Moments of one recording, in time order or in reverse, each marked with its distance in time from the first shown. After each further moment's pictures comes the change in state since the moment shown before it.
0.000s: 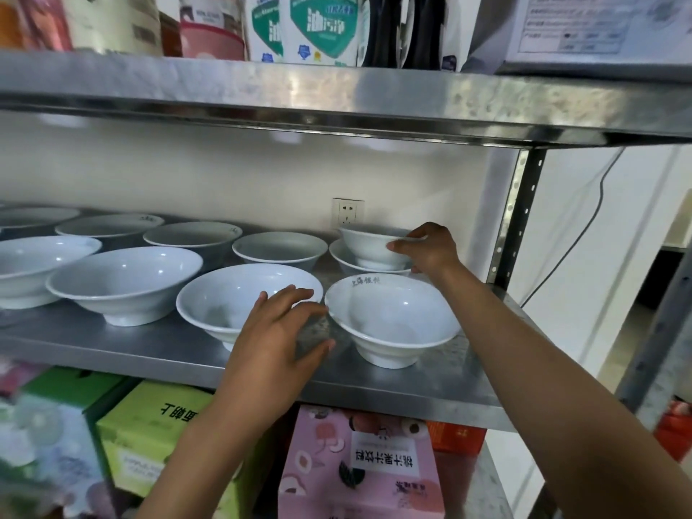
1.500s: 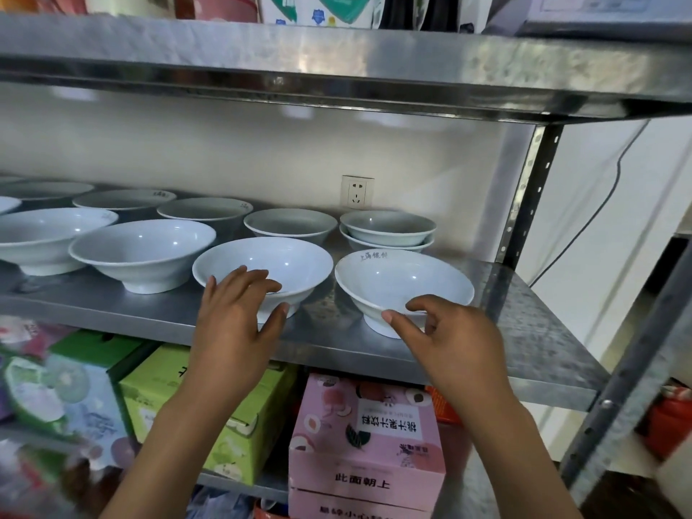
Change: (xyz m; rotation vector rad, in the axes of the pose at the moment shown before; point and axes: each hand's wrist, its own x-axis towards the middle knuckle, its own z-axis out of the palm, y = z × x) left_hand -0.029 -0.029 -0.023 0.136 0.114 -0.174; right_hand -0.201 0.024 -0.022 -0.512 0.093 -0.454
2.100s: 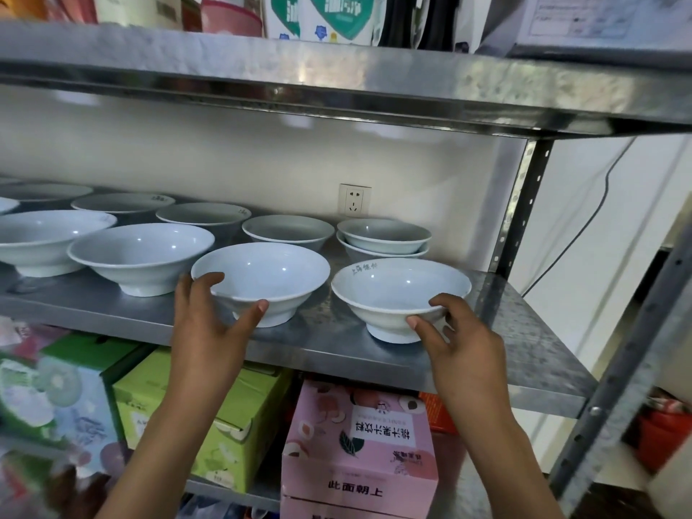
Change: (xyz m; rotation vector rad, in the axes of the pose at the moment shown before) left_hand -0.008 -0.005 -0.003 -0.305 0.203 -0.369; right_hand -0.011 0.011 0.000 0.280 0.062 0.216
